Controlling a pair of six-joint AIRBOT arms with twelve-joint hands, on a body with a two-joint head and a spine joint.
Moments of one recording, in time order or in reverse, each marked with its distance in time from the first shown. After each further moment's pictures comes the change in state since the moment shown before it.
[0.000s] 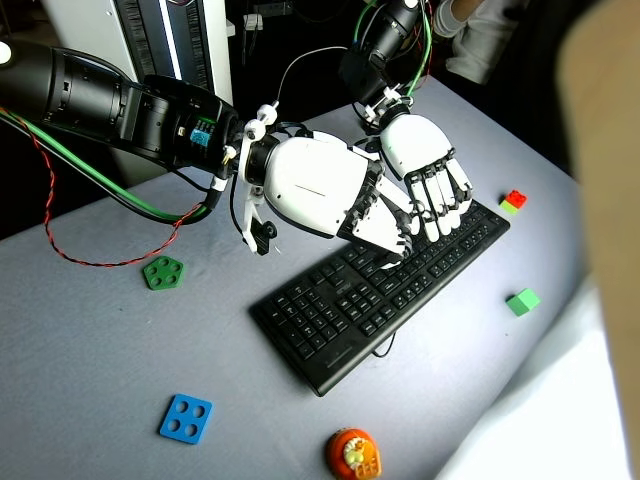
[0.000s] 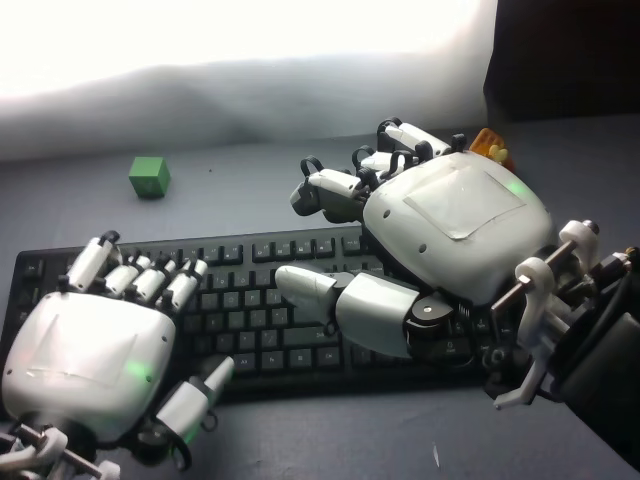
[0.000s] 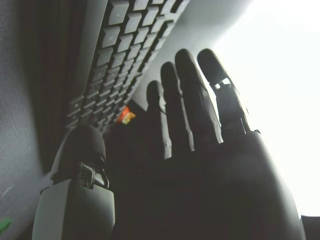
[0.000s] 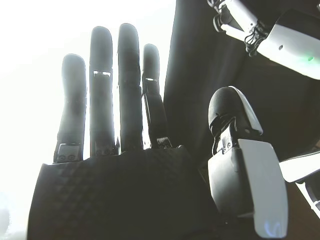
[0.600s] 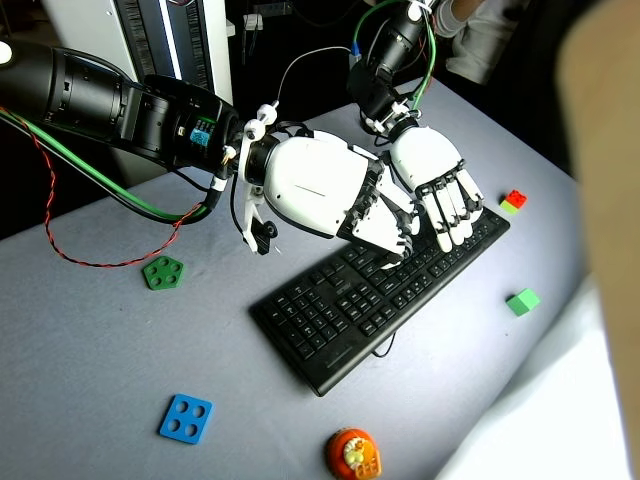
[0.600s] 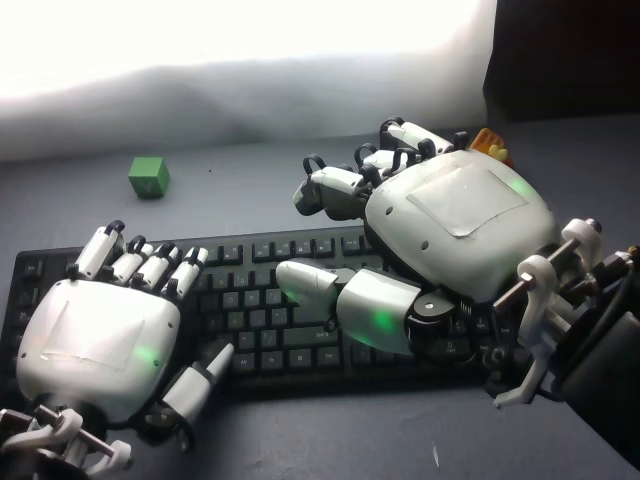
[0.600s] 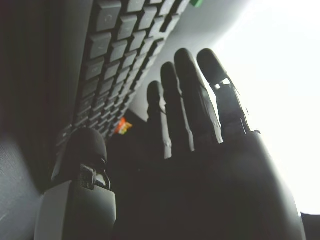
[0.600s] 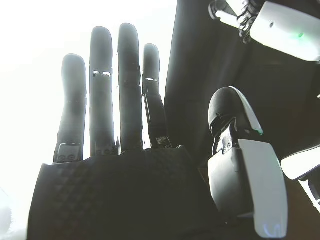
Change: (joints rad) left arm -0.016 -0.043 0.091 0.015 0.031 -0.005; right arm 0.000 0.000 0.000 0.001 0.008 0.006
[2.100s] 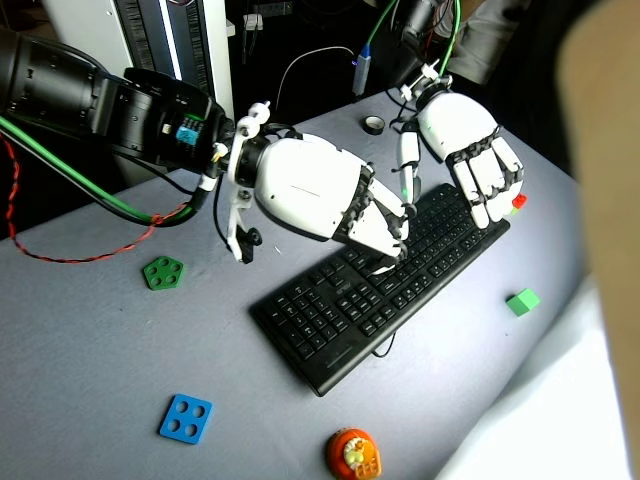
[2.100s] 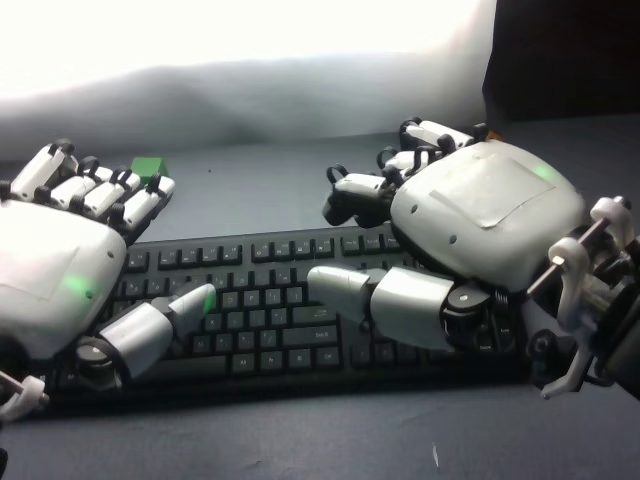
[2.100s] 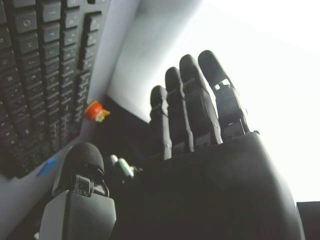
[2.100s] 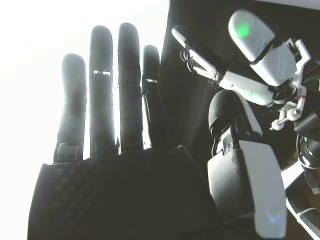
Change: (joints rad) left arm -0.076 0.287 -0.151 0.058 0.128 -0.071; right arm 0.034 0.100 -0.027 0.039 -0.143 -0.056
